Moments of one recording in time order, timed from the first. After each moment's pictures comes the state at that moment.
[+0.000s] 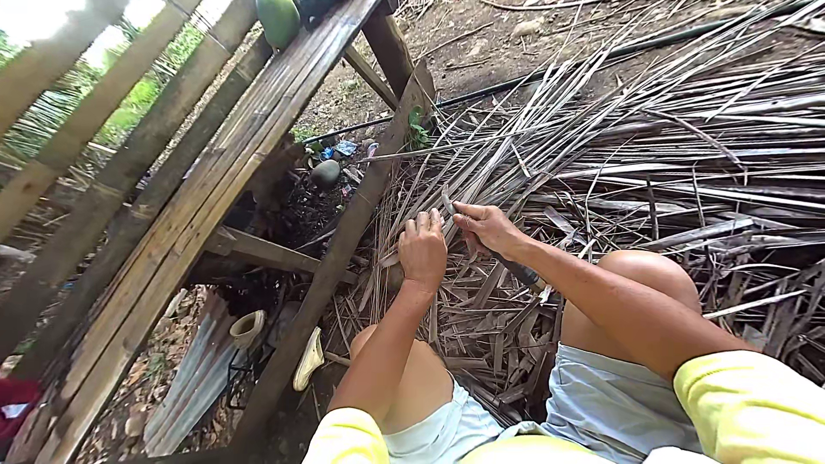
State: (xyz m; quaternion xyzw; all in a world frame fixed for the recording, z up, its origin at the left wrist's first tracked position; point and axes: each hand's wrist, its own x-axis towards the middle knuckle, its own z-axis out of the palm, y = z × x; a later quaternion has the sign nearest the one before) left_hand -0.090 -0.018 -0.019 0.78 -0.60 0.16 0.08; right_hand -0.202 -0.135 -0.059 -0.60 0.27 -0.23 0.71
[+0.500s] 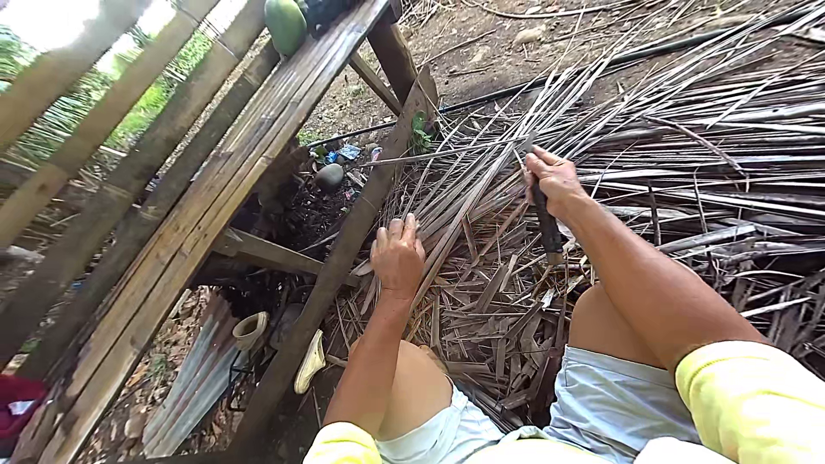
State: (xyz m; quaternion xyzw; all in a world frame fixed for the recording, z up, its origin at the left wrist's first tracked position) left_hand -0.060 0.006 -0.006 0.77 -0.56 0.27 0.14; right_hand -0.243 -0.228 -0.067 -0.43 0.42 -0.39 0.70
